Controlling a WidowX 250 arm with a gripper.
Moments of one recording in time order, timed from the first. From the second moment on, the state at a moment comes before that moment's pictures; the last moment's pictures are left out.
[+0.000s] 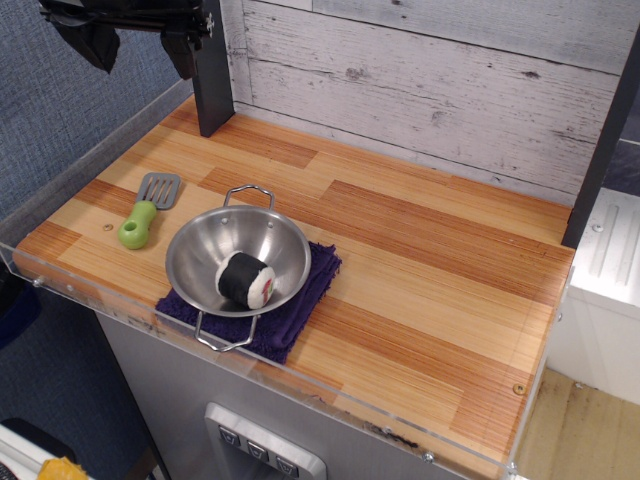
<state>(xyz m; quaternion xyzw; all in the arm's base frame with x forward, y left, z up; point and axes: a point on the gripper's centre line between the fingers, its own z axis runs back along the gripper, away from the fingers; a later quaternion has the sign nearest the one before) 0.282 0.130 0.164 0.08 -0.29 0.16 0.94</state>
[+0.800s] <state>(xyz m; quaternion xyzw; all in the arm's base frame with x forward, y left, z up) 0.257 0.167 0.132 0.08 -0.26 0.18 0.94</state>
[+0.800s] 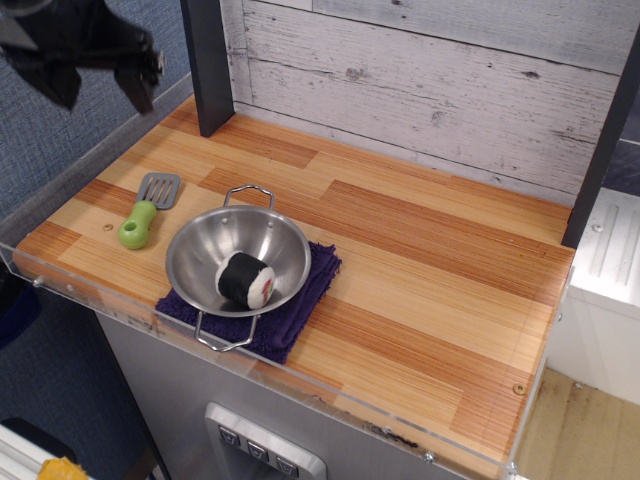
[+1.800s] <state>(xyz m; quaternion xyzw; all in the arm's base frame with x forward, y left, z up) 0.263 0.171 0.039 0.08 -0.19 0.20 0.96</state>
